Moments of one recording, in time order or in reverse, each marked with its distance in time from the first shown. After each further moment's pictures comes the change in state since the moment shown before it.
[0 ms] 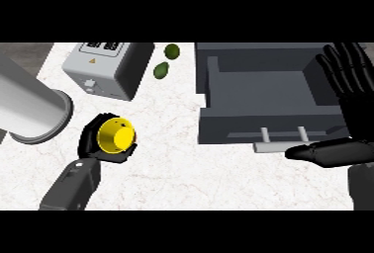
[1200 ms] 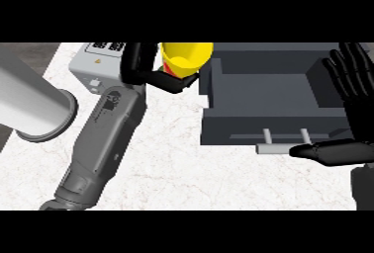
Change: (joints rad) left arm -0.358 -0.153 -0.203 -0.522 0.099 0.275 0.556; right arm 0.029 -0.005 -0.027 0.026 0.018 0.001 -0.037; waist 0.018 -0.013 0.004
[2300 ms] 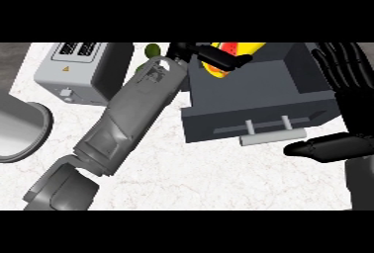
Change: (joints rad) left arm -0.421 -0.006 -0.320 0.486 0.152 0.254 0.306; right arm -0.065 -0.003 0.025 0.028 -0.020 0.040 -0.027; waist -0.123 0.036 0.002
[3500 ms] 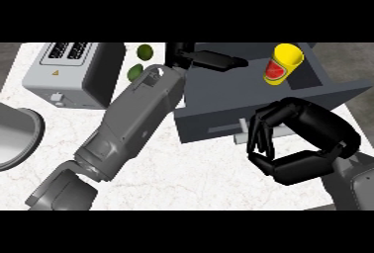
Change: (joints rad) left arm 0.068 0.000 -0.041 -0.061 0.321 -0.015 -0.232; right arm -0.058 -0.081 0.267 0.022 -0.138 0.367 0.109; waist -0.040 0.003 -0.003
